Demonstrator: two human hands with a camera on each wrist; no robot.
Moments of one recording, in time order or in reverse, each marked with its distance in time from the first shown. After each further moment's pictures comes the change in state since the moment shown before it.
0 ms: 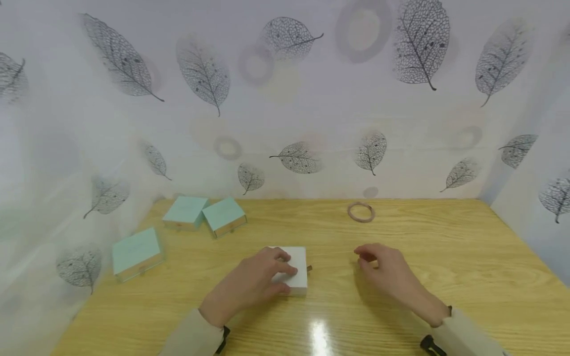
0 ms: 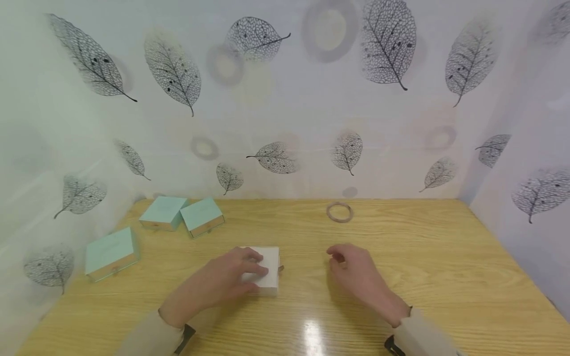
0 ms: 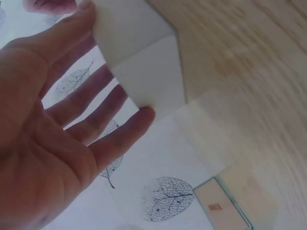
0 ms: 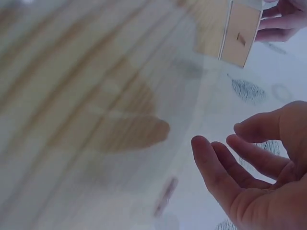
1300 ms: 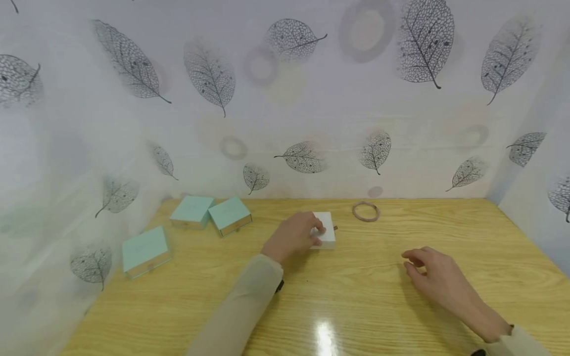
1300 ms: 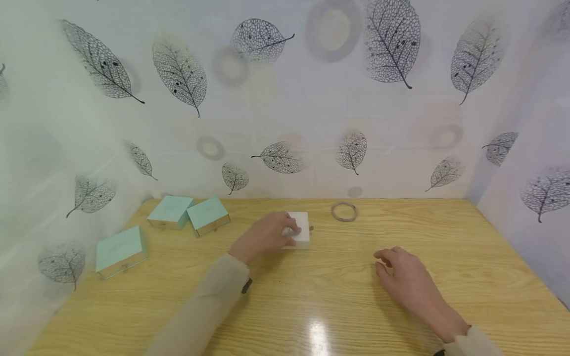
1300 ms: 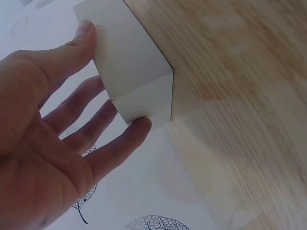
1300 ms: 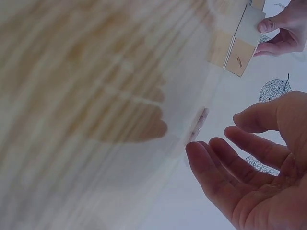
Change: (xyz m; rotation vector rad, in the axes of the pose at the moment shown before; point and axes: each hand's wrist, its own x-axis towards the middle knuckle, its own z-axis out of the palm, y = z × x) left_hand 0.114 -0.006 0.013 -0.062 -0.058 -0.253; right_hand -0.030 0.056 -0.041 -0.213 0.053 -0.001
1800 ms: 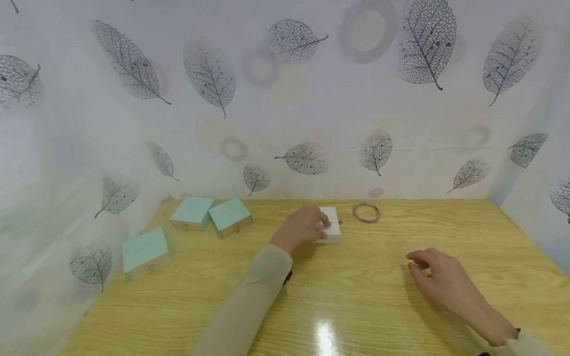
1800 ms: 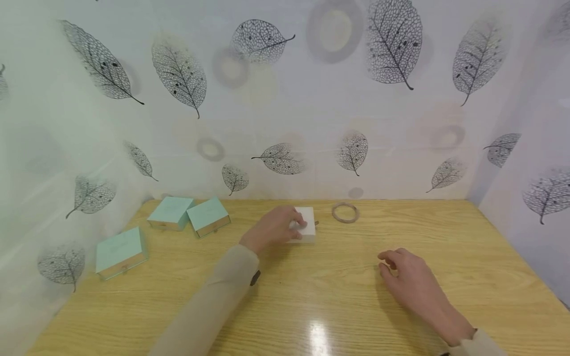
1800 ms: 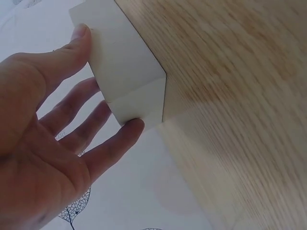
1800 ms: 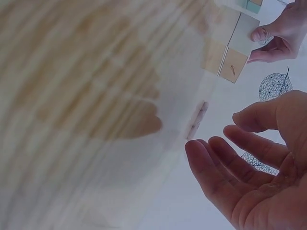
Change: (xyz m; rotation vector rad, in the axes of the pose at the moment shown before) left_hand 0.031 0.002 -0.001 -0.027 -0.052 -0.030; right_hand 0.000 0.004 -0.005 -0.012 -0.007 0.028
